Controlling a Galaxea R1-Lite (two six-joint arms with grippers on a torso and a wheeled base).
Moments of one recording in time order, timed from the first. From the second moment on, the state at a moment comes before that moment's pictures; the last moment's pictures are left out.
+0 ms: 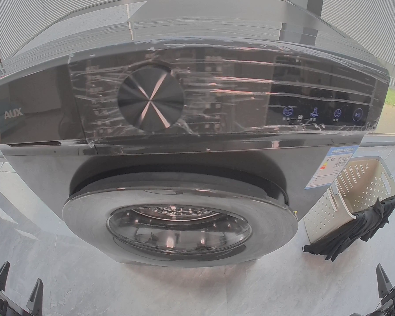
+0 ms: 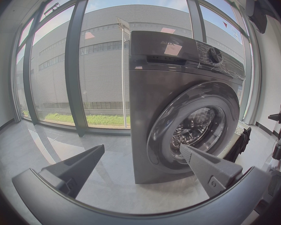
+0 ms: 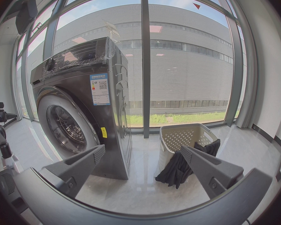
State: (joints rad) left arm 0.00 0.02 -0.02 0.00 0.00 -0.01; right arm 0.00 0.02 -0.02 0.00 0.02 -0.01
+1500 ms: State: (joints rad) left arm 0.00 0.02 -0.02 0.00 0.00 -0.01; right arm 0.00 0.02 -0.02 0.00 0.01 -0.01
